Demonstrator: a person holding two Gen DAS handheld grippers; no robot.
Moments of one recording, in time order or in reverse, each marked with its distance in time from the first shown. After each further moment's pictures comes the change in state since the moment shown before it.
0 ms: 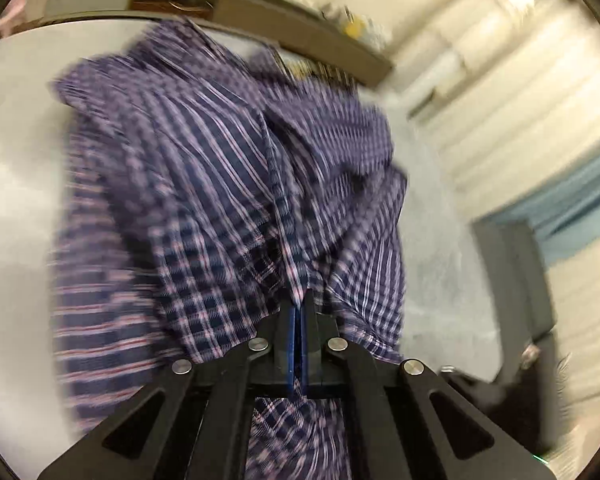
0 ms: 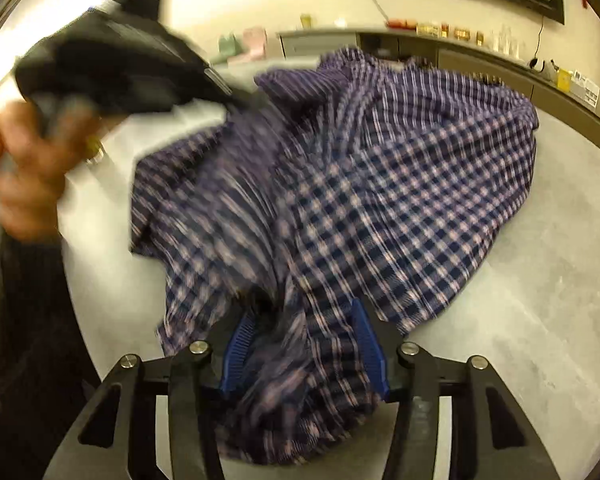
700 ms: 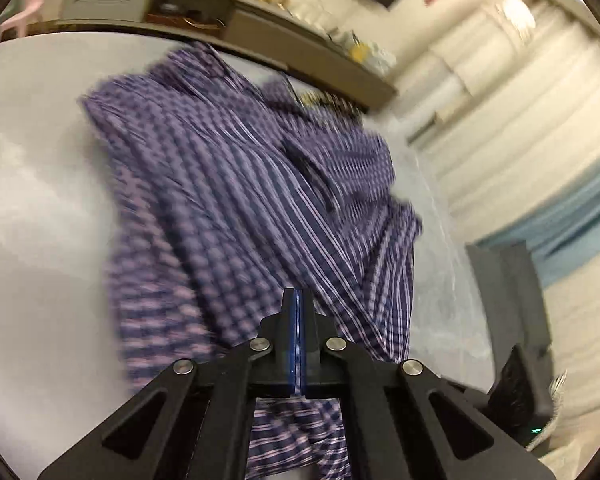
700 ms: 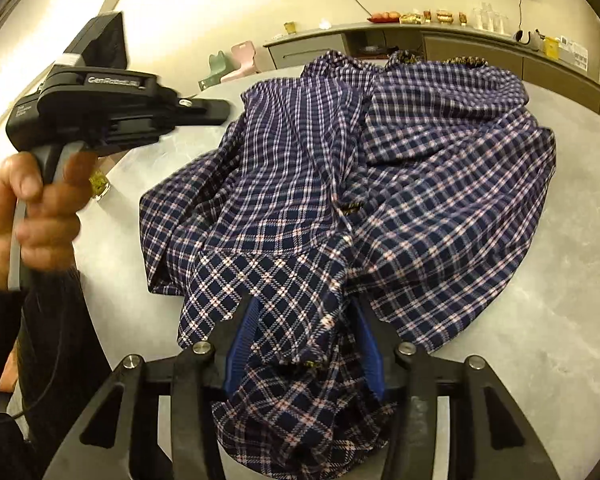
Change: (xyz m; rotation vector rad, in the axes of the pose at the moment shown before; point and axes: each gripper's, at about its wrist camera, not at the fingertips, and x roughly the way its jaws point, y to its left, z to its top) left arm -0.021 -0.002 0.011 -0.034 -0.085 0.014; right arm -0.010 -0.005 0.000 0.122 -0.083 0.086
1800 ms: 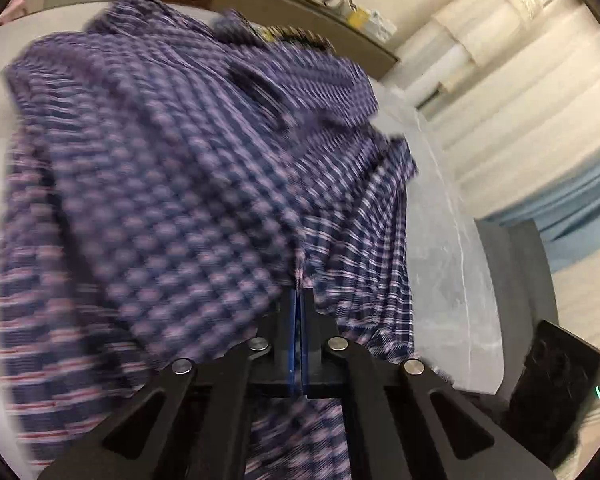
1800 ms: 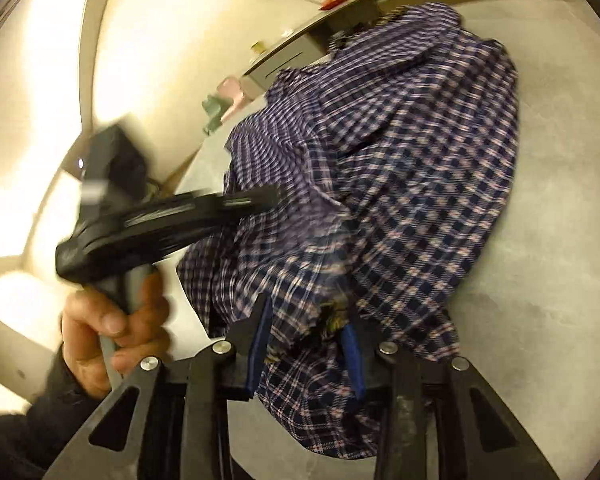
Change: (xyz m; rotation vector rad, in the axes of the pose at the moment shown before) left arm 0.106 -0.043 -0.019 0.037 0.089 0.039; right arm -0.017 -0.075 -0.008 0.387 0.006 0.222
